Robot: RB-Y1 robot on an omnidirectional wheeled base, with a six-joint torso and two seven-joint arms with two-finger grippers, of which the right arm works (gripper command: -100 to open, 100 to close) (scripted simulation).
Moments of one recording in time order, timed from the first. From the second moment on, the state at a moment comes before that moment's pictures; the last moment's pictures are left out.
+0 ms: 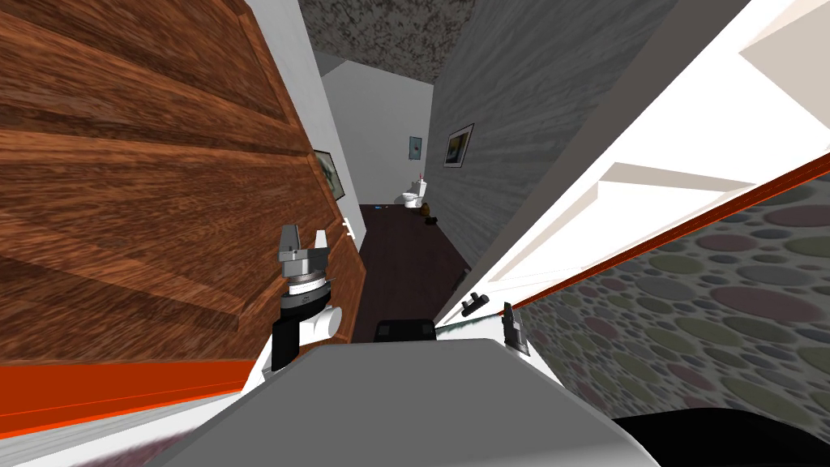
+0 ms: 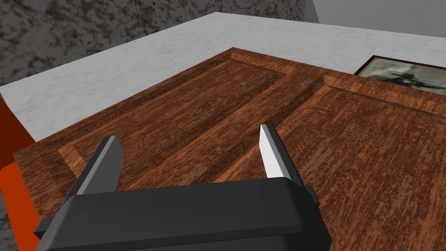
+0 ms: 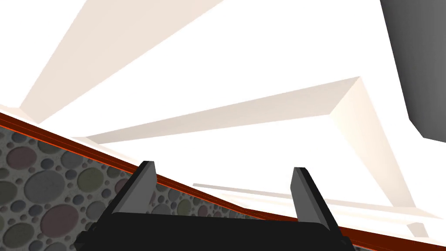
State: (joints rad) arm 0.45 -0.17 -0.34 -1.00 -0.16 -1.26 0.59
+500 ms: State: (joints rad) arm 0.44 -0.17 -0.38 -1.01 -0.29 -1.27 0.50
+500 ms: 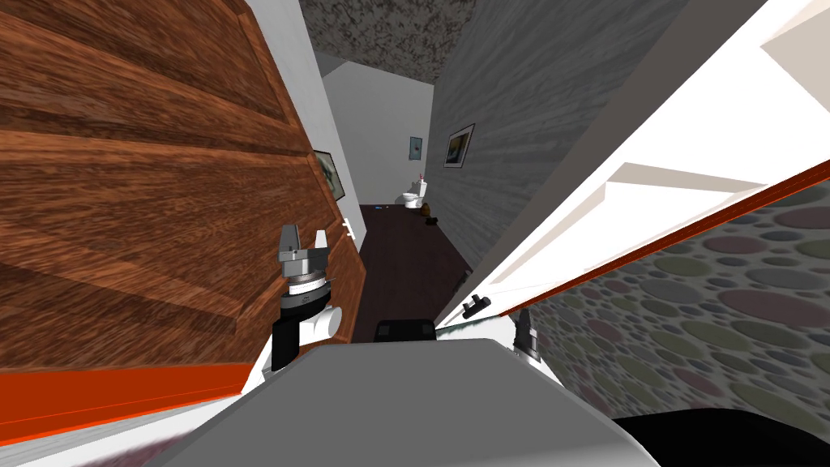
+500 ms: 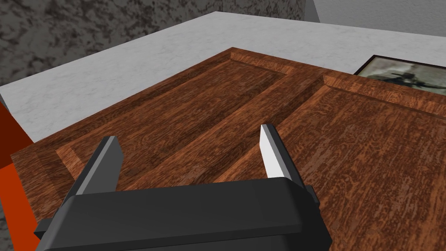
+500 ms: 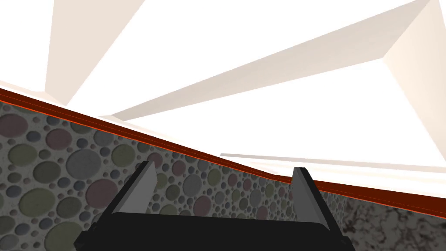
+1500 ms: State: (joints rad) arm 0.41 -0.16 -0.46 -0.99 -0.56 -1.29 0.32
